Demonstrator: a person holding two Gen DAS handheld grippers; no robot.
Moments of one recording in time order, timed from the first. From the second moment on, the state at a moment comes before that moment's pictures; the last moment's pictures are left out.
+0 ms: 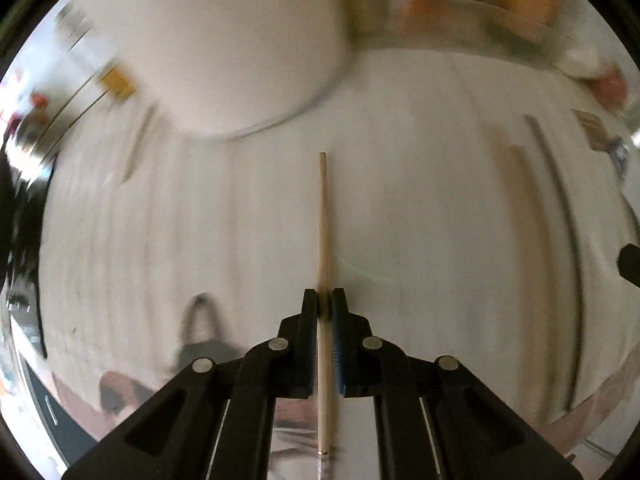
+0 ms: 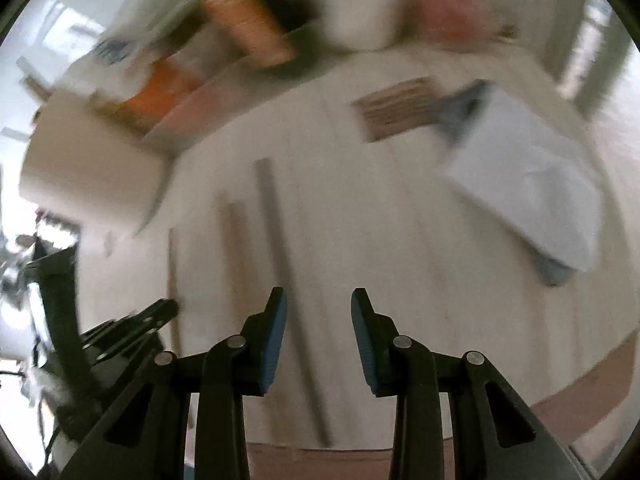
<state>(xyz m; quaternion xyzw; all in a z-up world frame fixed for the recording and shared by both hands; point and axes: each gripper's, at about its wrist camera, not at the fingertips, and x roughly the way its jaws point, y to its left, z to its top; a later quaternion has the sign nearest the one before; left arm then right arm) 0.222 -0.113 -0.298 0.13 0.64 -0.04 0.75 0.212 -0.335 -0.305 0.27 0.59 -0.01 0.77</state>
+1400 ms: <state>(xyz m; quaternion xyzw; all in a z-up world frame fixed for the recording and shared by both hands) 0.221 0.030 -0.296 0.08 0.65 -0.12 0.74 0.212 -0.163 -0.347 0.13 0.69 -0.06 0.71</state>
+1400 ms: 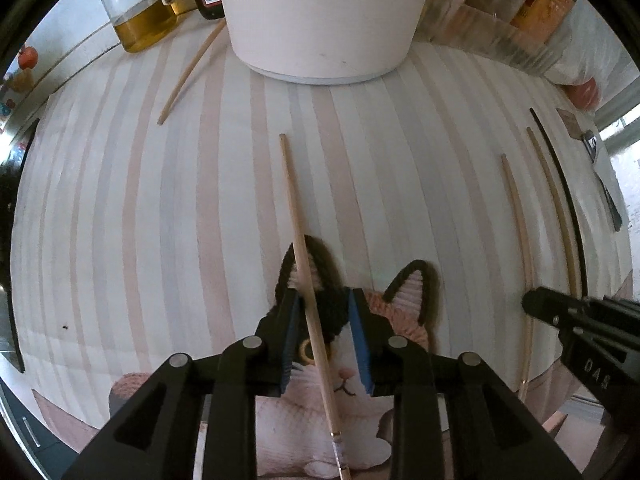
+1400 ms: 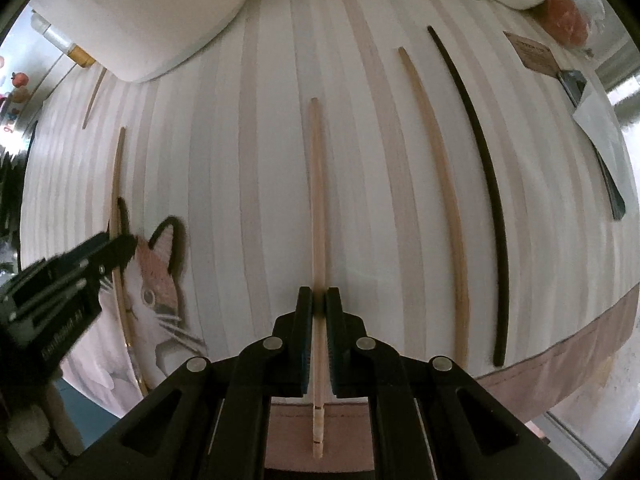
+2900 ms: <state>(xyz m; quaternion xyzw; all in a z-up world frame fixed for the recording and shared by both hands) 0.223 -0.016 -0.300 0.08 0.66 -0.10 0.74 0.243 -0.147 -0.349 0.06 0.70 -0.04 0.71</state>
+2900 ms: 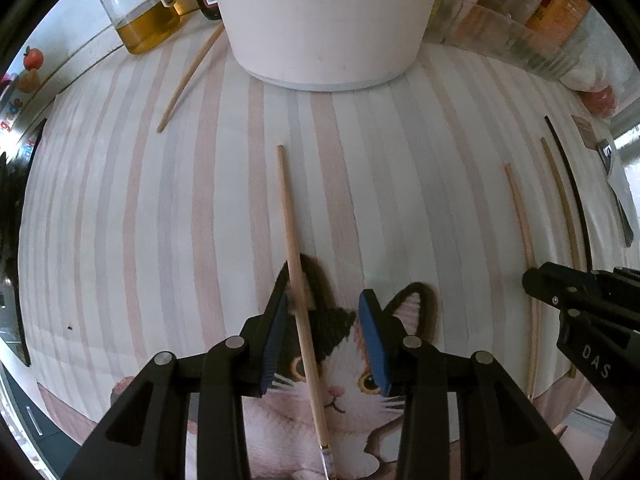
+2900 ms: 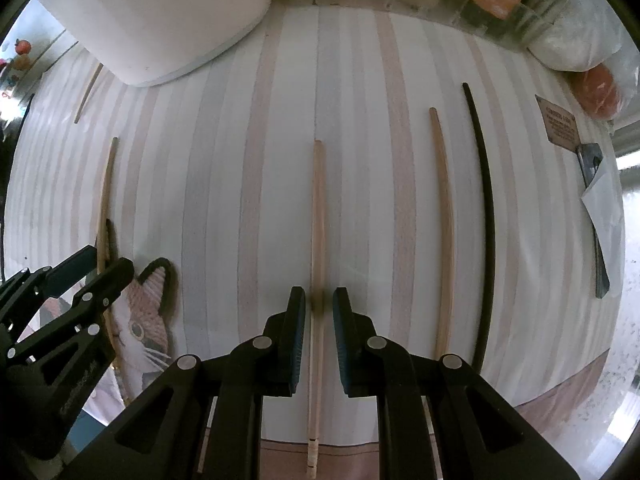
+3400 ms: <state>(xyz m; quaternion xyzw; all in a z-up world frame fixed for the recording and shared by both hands) 0.255 -0.013 -0.293 0.07 0.66 -0.10 0.75 0.272 -0.160 -0.350 0.07 0.69 -0.05 0.72</state>
